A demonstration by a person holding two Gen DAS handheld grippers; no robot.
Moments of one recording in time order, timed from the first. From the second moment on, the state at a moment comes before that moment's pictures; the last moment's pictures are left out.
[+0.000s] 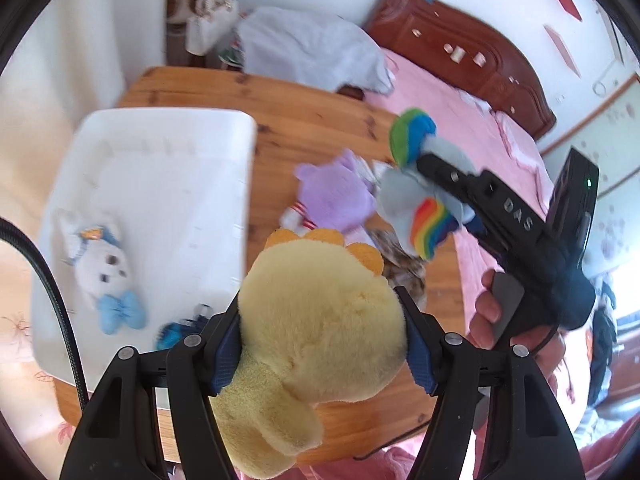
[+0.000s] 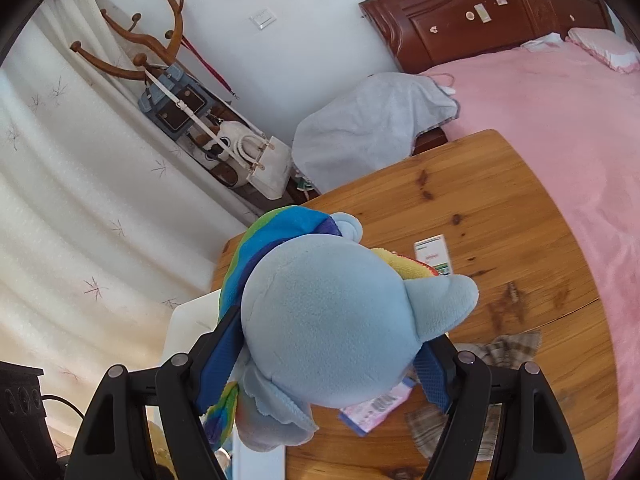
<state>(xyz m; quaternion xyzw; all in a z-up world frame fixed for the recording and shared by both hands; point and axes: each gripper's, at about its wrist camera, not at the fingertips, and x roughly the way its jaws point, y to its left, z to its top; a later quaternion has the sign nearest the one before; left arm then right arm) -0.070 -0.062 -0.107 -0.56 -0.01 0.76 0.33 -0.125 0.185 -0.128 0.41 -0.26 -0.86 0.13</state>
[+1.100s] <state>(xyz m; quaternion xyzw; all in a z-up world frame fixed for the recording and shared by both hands) -0.139 -0.165 -0.145 -0.58 0.04 0.76 0.28 -0.121 0.049 -0.129 0.36 -0.16 -0.91 0.12</state>
